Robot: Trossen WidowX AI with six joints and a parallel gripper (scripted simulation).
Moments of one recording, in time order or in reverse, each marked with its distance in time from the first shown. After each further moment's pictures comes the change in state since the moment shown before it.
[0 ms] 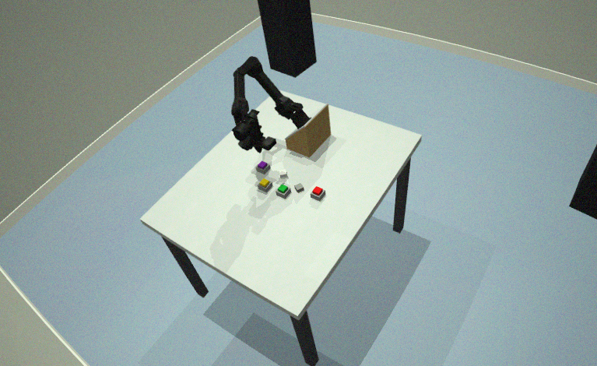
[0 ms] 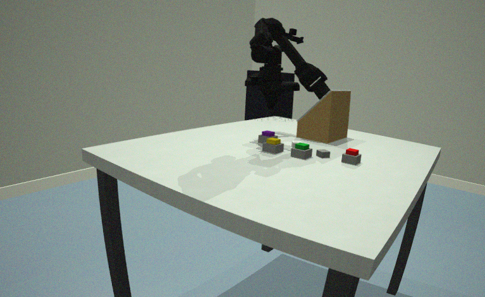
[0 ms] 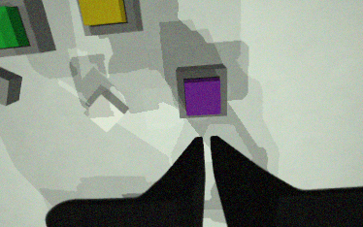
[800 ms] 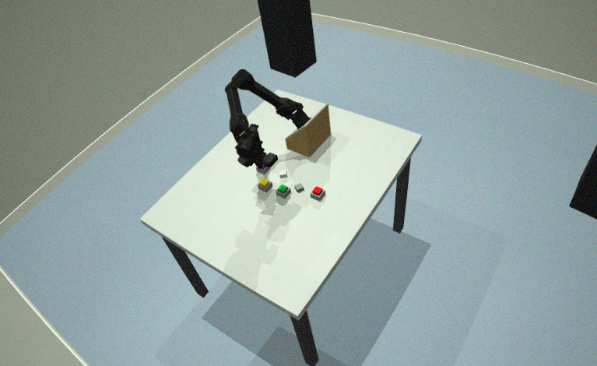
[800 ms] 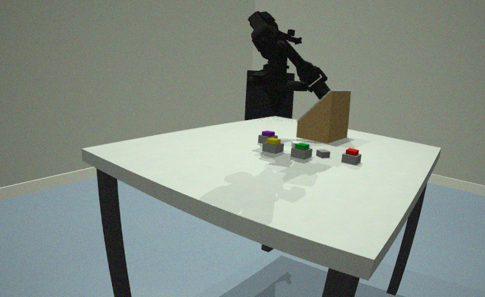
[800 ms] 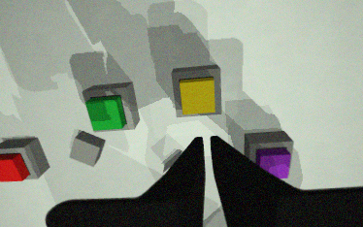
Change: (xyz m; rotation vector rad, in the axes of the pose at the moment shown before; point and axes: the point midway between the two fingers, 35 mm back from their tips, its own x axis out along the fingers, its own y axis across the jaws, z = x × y) arm -0.009 0.072 0.088 0.021 -0.019 0.004
